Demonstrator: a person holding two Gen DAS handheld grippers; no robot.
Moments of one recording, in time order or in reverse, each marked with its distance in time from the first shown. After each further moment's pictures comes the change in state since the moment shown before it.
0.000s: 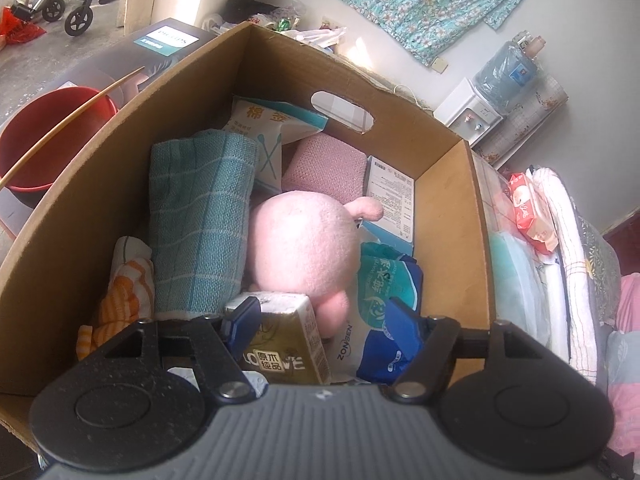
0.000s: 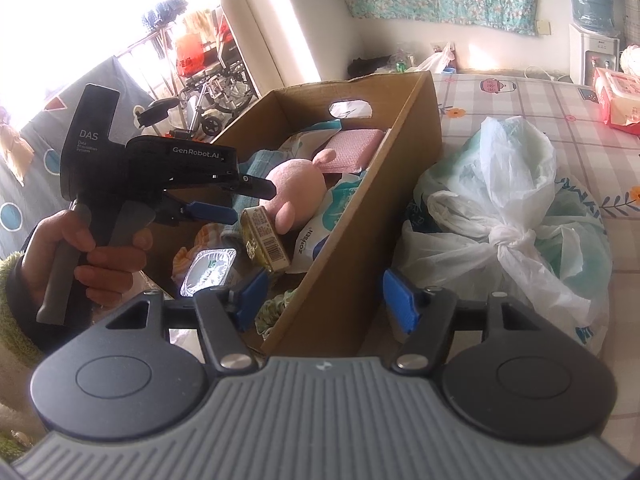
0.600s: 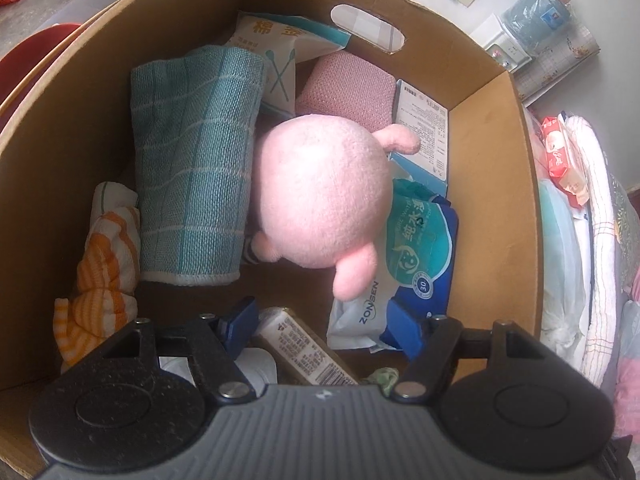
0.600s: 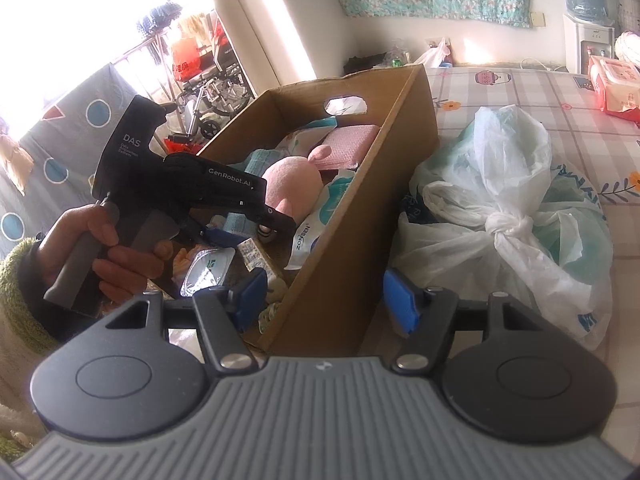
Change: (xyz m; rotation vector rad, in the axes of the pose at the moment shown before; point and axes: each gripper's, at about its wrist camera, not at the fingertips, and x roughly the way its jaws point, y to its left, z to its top) left arm 0.047 0.006 0.004 -0.015 0.244 0.046; right arm 0.002 -0.006 -0.005 0.033 -0.002 0.005
